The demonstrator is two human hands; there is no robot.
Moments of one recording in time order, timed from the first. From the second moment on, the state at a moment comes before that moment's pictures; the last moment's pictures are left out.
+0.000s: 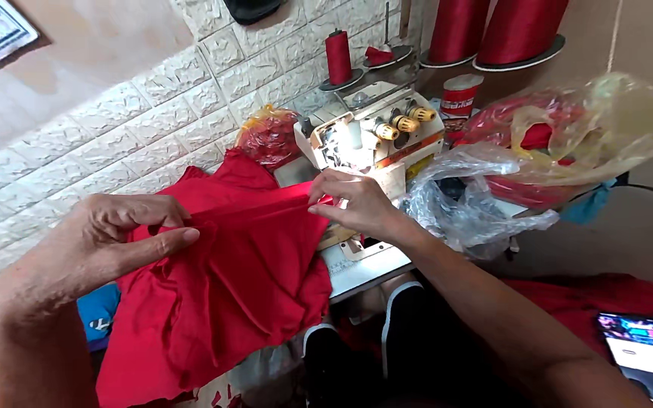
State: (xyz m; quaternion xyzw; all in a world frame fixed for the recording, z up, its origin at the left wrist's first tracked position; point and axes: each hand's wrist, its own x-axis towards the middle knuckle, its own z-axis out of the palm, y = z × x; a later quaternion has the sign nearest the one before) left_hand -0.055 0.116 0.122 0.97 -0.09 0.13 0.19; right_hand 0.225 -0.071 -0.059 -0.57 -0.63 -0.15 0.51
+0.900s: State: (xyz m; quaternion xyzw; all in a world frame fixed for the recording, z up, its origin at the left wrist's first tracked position) left_hand 0.012 0.036 0.064 0.96 -0.21 0.10 0.17; right_hand 0.200 -0.161 -0.144 -0.68 -0.53 -0.25 0.45
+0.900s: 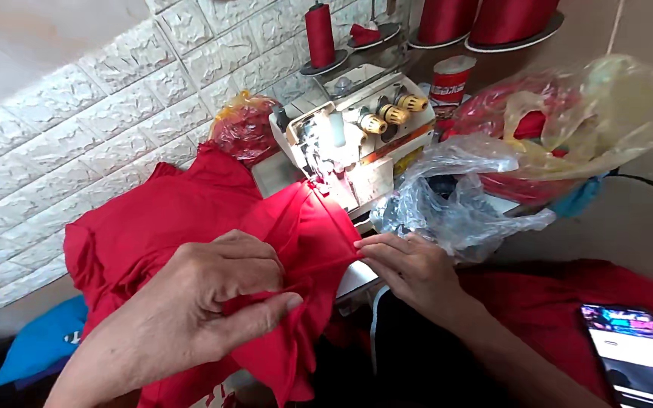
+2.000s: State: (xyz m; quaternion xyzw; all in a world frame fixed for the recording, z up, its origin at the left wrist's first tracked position) left_hand -0.001 0.064 0.081 0.98 -0.05 0.20 -0.02; right_hand 0.221 -0.078 -0.056 -0.58 -0.62 -0.13 0.51
